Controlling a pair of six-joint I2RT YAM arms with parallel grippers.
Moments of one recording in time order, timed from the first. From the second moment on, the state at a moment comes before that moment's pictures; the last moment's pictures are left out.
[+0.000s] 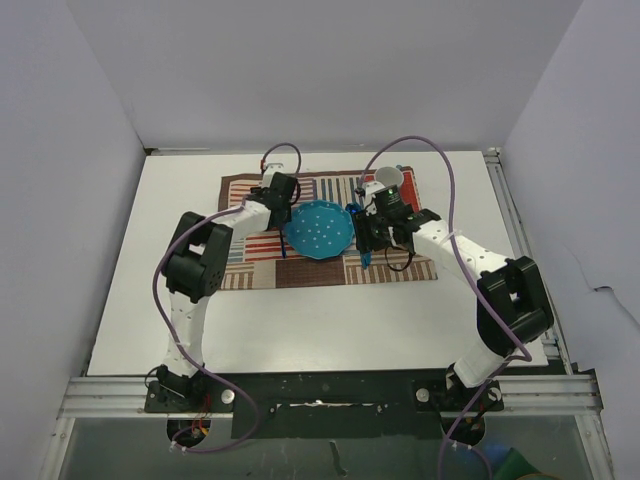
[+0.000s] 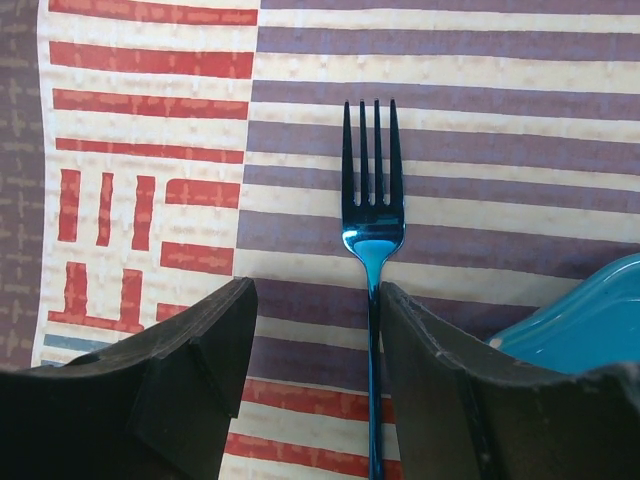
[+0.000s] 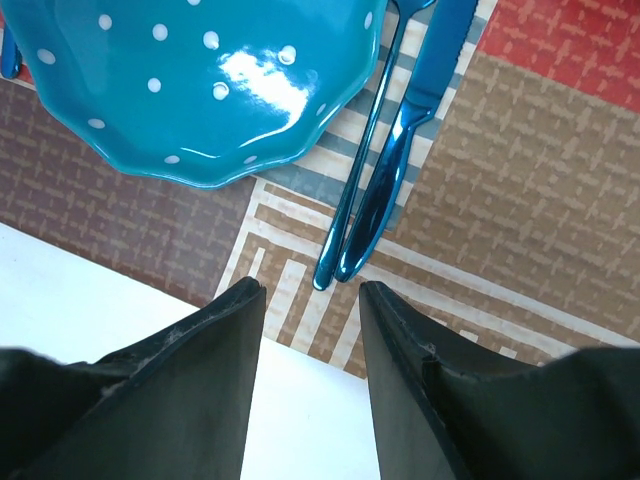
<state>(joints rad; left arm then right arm) -0.45 2.16 1.50 -0.21 -0.53 -0.39 0.47 1.63 1.15 -0.42 -0.06 0.09</state>
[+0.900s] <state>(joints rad) -0.46 2.09 1.38 -0.18 -0.57 -0.41 0.47 1.63 1.14 -0.42 -0.05 0.11</state>
